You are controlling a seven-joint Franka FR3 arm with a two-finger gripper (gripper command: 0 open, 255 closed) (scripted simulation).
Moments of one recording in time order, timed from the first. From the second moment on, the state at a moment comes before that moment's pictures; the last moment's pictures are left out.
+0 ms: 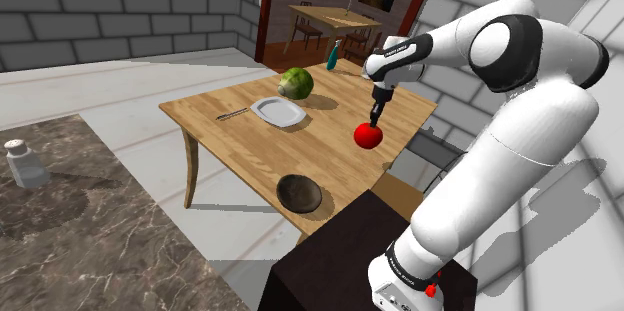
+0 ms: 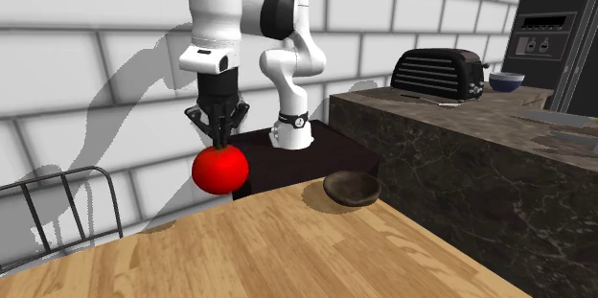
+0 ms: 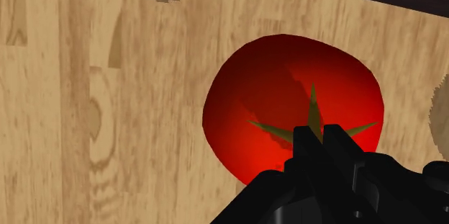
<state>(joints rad) -0.17 0.02 -0.50 -2.20 -0.14 2.15 -0.87</state>
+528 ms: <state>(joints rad) -0.10 -0.17 -0.40 -2.34 -0.21 2.08 -0.65</state>
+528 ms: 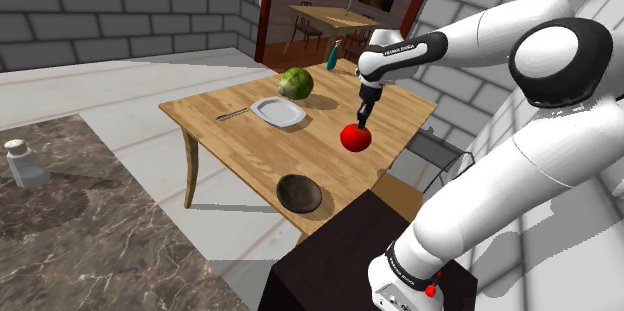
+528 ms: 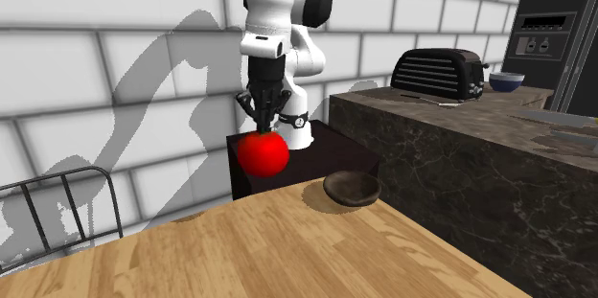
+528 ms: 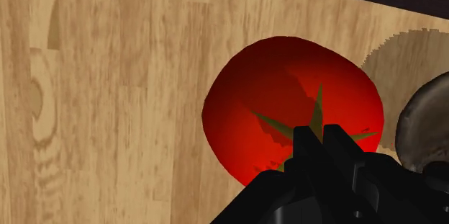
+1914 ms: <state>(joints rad) 0.12 -0.38 -0.05 -2.43 -0.08 1.92 -0.17</state>
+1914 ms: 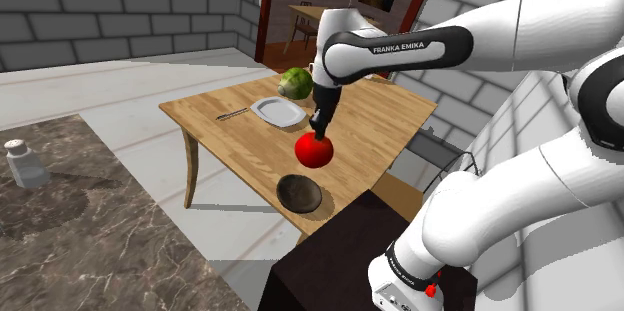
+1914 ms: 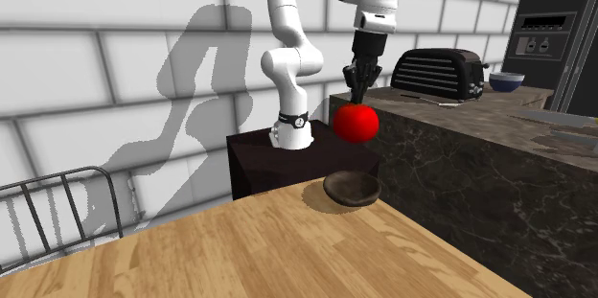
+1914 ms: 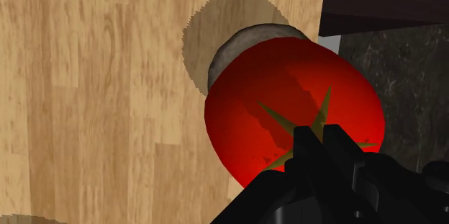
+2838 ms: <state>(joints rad) 0.13 -0.28 -0.05 -2.54 -0.08 2.12 -0.15</state>
